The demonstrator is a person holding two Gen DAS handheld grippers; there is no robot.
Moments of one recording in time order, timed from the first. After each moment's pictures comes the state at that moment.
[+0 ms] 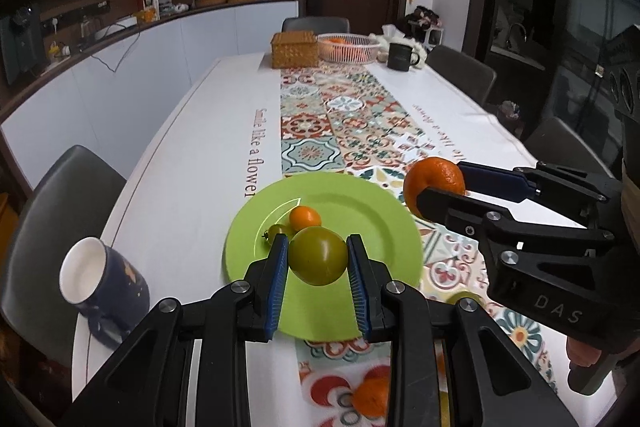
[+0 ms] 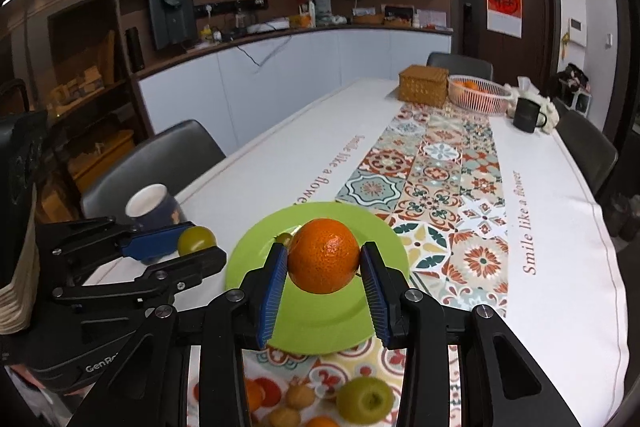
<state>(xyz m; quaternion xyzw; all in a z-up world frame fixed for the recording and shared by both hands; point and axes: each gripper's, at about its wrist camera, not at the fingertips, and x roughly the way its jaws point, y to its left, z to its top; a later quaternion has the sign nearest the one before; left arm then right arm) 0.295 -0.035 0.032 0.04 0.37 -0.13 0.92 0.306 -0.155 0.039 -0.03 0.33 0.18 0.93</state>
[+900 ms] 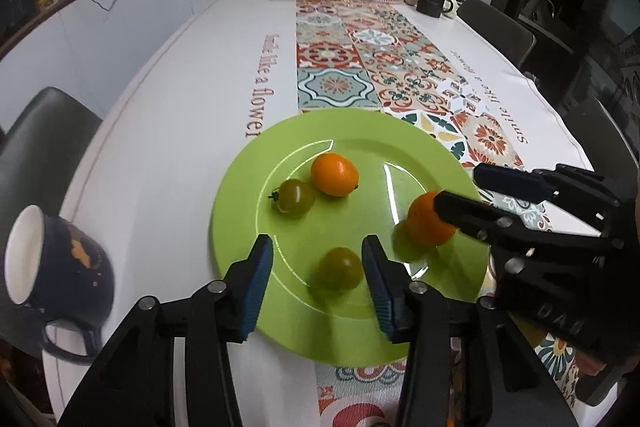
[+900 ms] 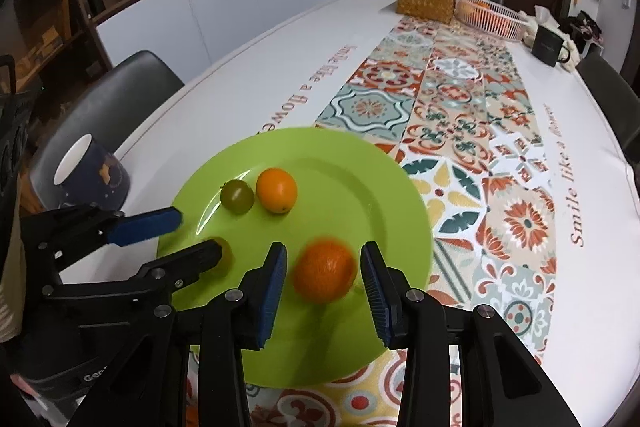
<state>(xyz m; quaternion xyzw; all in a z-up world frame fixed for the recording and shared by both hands) 0.351 -0.023 -0.035 0.03 0.46 -0.11 0.88 0.375 -0.144 -0.035 -0.03 0.45 0.15 0.88</state>
